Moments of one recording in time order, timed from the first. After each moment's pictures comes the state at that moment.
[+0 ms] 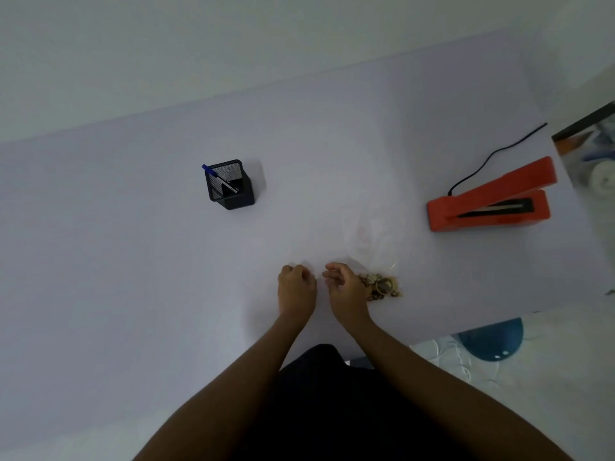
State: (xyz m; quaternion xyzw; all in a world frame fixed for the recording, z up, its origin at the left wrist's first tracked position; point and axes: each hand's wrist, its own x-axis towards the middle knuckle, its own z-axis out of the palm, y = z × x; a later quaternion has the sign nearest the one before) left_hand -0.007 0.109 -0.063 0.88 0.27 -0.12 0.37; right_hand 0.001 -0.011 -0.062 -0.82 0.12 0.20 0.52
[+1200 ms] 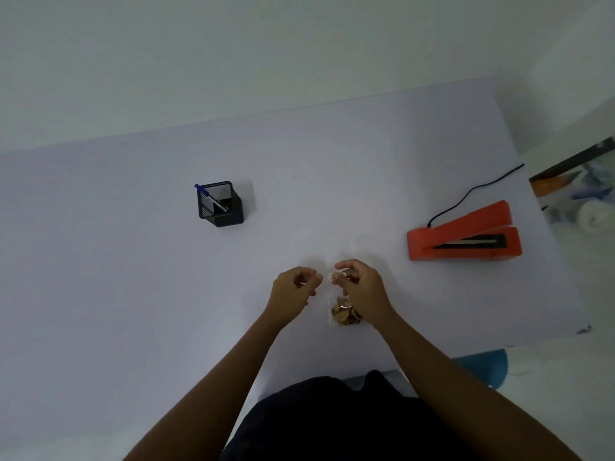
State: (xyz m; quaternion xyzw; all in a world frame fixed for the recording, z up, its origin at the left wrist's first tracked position) left_hand 0.036 0.092 0.001 0.78 0.22 -0.17 0.56; right_hand 0.078 -0.085 -0.006 -0.78 0.09 0.27 0.56
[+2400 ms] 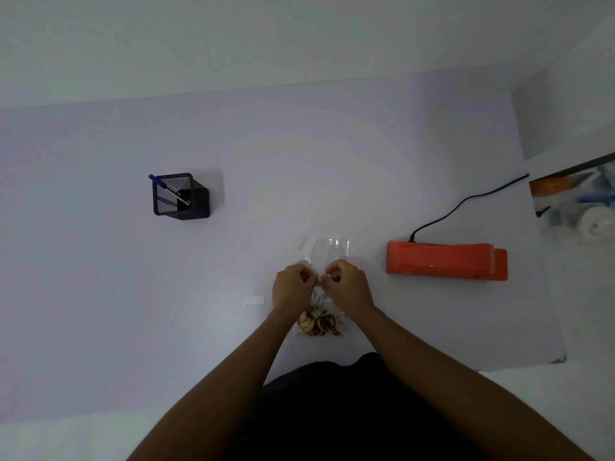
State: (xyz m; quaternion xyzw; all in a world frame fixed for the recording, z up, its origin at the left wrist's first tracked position) left_hand 0.094 0.014 -0.048 0.83 0.31 -0.20 0.42; right_hand 0.132 -0.122 -0.069 -0.87 0.04 0.31 0.37
